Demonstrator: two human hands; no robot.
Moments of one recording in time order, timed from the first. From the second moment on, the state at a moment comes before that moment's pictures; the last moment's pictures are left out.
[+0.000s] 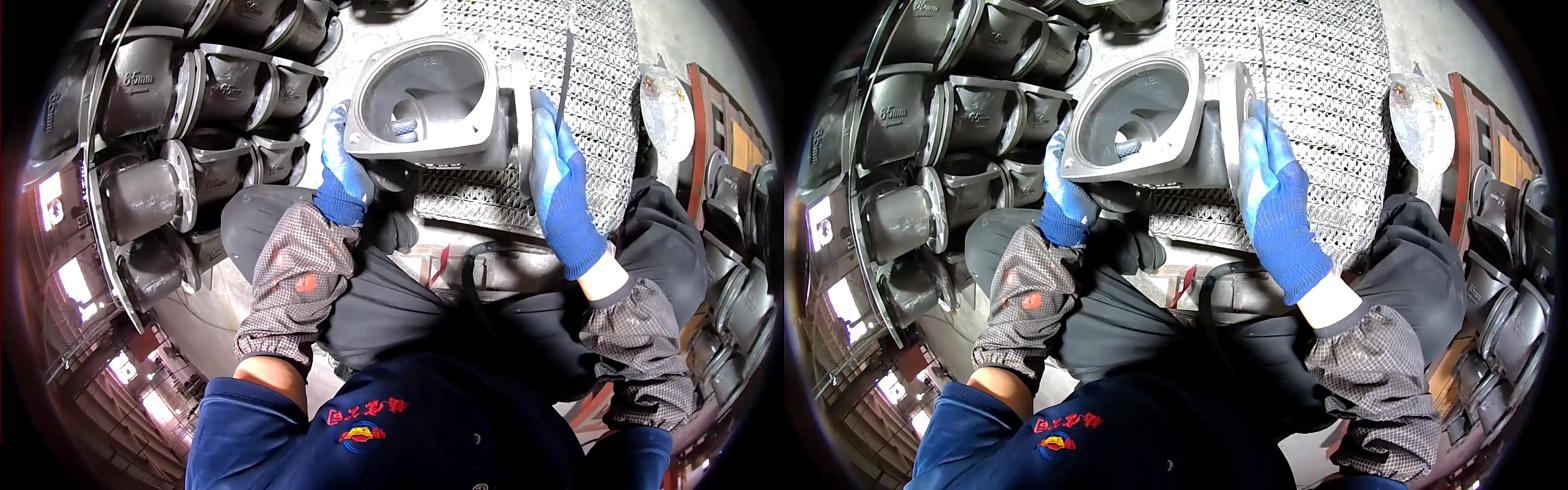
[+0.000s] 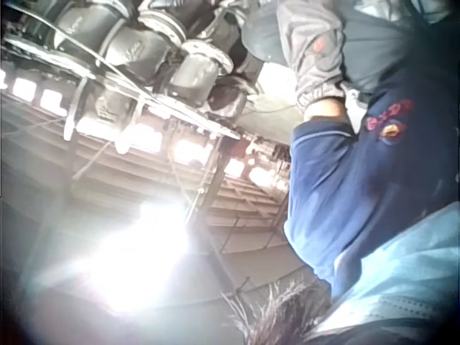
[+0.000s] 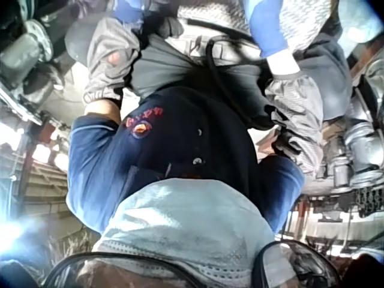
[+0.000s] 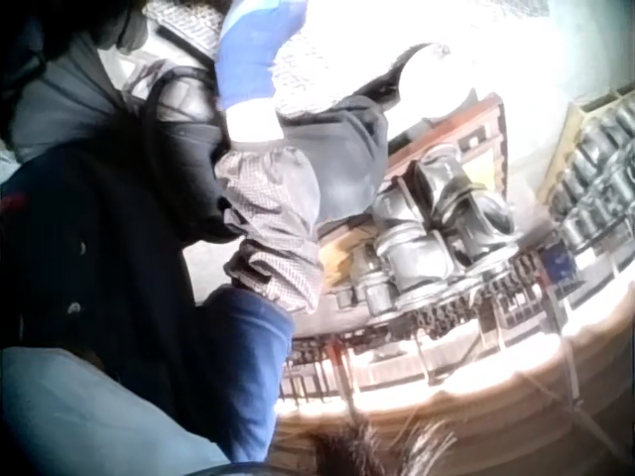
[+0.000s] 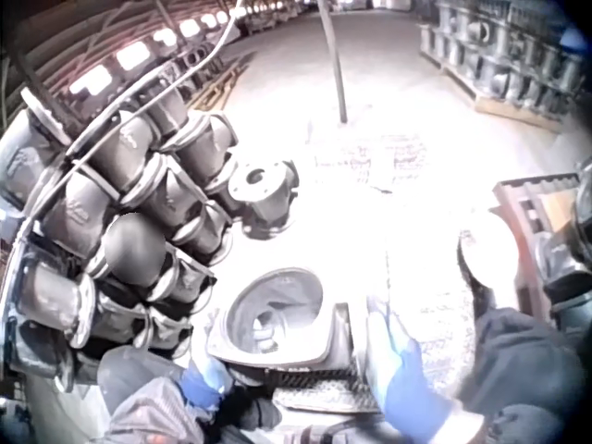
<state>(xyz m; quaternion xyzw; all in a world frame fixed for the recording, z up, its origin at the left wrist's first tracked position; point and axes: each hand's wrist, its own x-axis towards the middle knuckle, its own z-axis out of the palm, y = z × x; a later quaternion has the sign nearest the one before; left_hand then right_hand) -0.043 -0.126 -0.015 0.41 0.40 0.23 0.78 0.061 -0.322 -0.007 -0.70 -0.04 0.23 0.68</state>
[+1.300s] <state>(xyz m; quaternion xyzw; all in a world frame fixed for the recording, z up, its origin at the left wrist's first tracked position) -0.042 -0.149 -0.009 0.41 0.22 0.06 0.88 0.131 -0.525 -0.007 -0.85 0.17 0.10 0.49</state>
